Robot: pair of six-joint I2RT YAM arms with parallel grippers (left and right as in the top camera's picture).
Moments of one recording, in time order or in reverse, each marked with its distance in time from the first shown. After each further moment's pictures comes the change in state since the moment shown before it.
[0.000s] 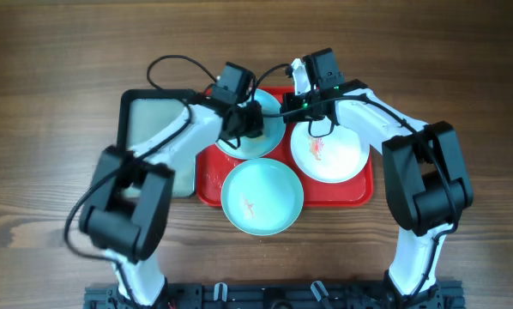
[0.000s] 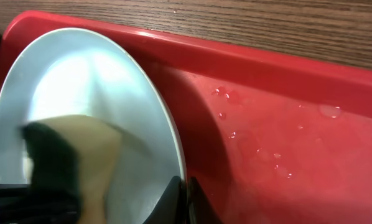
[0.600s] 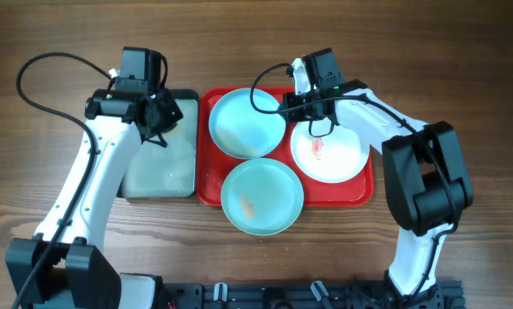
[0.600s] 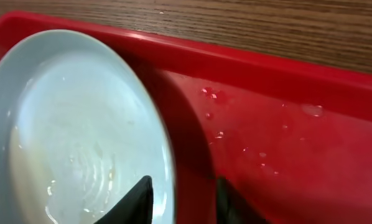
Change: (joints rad) left arm 0.315 -0.370 0.008 -0.434 -0.319 0.014; right arm 0.000 0.000 0.000 -0.005 0.042 -0.001
